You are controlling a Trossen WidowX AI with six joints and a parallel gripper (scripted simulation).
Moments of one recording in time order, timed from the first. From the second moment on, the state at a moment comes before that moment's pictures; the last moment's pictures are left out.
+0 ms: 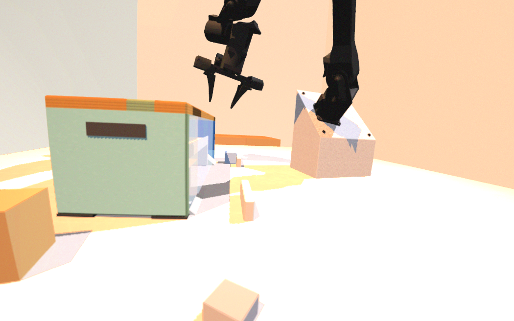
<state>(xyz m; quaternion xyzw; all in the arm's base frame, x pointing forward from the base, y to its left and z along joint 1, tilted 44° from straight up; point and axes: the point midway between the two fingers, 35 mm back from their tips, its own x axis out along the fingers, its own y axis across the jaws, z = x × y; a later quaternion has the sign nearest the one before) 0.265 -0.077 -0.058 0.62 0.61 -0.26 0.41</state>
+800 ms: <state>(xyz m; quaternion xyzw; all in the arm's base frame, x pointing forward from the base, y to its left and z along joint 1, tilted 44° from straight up) 0.251 -0.085 -0.058 0.78 0.33 -0.52 -0.09</state>
